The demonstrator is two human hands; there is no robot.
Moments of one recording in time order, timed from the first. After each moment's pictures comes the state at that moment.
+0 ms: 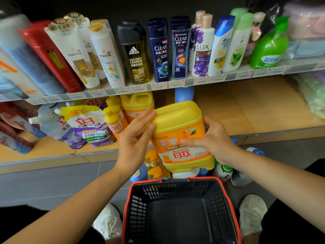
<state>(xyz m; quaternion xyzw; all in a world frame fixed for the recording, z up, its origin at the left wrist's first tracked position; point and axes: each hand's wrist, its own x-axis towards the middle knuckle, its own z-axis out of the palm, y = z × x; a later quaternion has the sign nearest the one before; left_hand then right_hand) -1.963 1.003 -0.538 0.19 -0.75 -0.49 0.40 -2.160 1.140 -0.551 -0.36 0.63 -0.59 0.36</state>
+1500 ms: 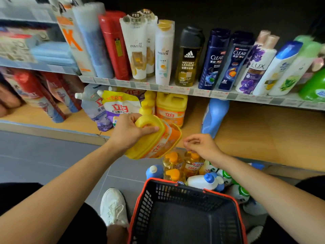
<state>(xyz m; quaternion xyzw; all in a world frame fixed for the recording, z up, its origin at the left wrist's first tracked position) -1.879 0.931 -0.522 0.42 -0.71 -0.49 0.29 -2.128 1.041 -0.610 -0.42 0.71 -0.40 0.40</state>
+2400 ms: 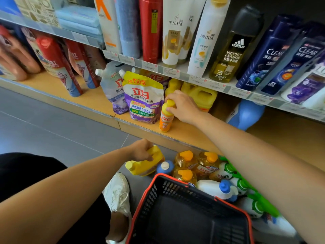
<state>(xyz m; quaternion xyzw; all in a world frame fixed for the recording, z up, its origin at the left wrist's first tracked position) -1.850 0.886 -0.675 0.47 -0.79 -0.38 -0.13 -2.058 0.867 -0.571 -0.72 0.67 -0.16 0.12</state>
